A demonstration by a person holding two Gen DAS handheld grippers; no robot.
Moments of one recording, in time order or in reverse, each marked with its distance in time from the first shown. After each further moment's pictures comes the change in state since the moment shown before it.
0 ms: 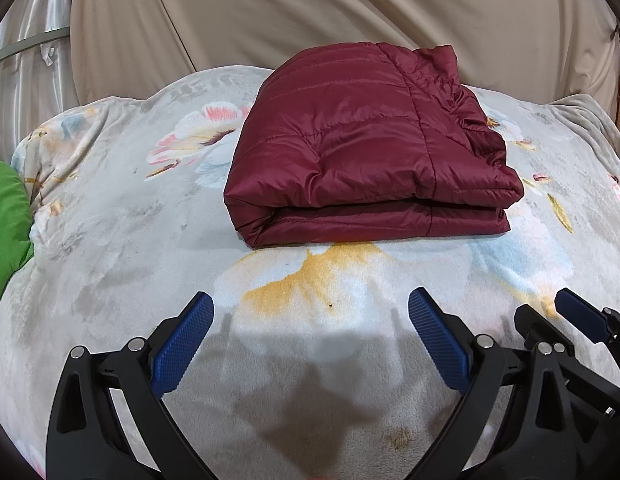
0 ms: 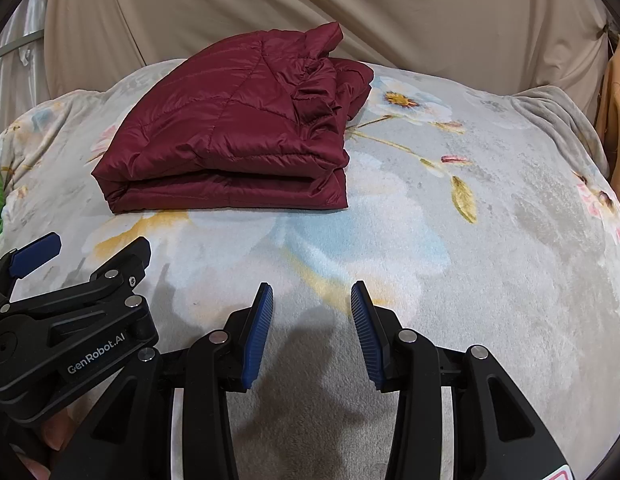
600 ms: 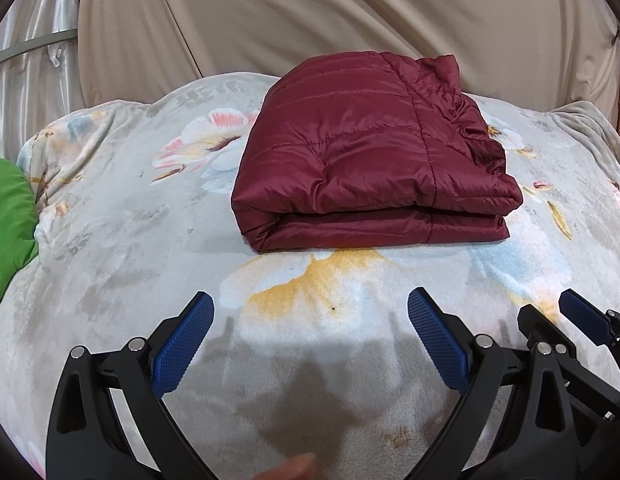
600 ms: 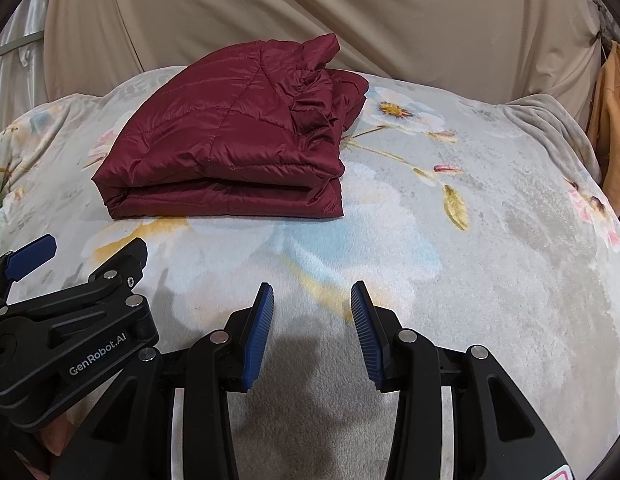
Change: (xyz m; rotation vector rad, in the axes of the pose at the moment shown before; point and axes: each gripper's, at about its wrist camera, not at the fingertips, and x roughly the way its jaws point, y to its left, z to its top) left arm -0.007 -0.003 0.000 -0.015 -0.026 0.021; right arm -0.010 0.009 -0.004 0.007 -0.035 -0.042
